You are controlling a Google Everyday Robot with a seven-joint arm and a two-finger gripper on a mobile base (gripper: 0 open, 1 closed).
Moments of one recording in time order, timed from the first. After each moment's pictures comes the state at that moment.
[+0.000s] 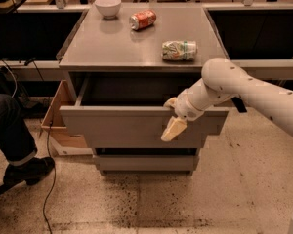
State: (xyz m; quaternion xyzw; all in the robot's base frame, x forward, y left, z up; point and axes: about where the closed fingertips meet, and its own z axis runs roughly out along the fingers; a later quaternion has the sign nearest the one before) arm 0.624 -0.077 0.679 -0.65 0.70 0.16 0.25
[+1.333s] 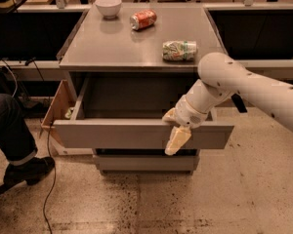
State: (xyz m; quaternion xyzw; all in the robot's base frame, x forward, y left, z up) arm 0.545 -0.078 0.691 -0.68 0.68 0.22 0.14
